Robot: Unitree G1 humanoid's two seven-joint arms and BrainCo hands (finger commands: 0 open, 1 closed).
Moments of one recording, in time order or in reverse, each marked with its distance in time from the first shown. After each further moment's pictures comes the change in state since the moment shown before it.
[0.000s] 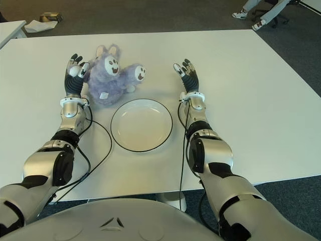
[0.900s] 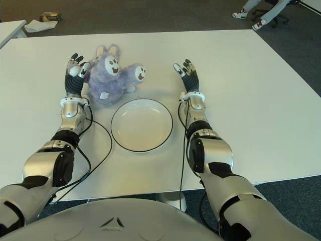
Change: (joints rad) left arm 0.006 -0.003 -0.006 -0.018 0.000 0.000 0.000; right arm -0.002 -0.009 0.015 -0.001 -0.001 0.012 -0.025
